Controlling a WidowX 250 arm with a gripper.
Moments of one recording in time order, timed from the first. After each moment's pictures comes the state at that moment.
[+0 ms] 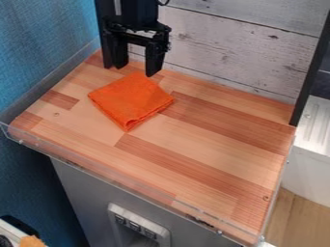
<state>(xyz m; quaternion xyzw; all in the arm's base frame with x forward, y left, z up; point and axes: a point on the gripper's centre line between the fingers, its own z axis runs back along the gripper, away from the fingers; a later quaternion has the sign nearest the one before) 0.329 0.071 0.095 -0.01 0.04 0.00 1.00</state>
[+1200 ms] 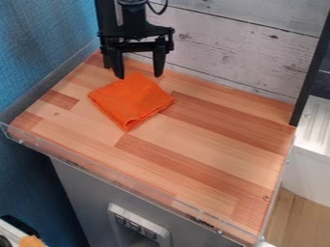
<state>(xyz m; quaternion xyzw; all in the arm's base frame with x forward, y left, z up) 0.339 0.084 0.078 0.01 -0.03 0.29 0.96</state>
